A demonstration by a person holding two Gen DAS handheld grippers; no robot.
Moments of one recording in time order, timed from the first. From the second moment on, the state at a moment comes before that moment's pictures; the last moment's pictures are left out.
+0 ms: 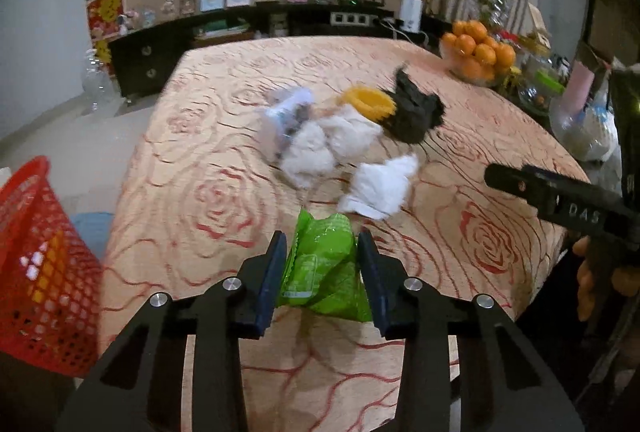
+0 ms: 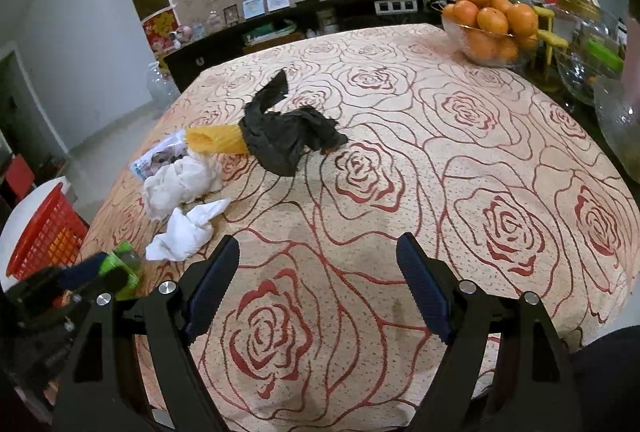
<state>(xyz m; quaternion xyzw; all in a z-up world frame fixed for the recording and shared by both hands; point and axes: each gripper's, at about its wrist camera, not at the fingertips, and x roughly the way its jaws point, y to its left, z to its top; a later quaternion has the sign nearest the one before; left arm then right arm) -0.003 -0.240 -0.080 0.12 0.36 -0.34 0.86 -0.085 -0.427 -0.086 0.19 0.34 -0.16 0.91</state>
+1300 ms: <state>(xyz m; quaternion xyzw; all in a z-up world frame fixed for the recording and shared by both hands) 0.022 -0.175 -0.052 0.09 0.32 -0.22 0.92 0.015 -0.347 -0.105 0.09 0.38 -0.08 0.92</state>
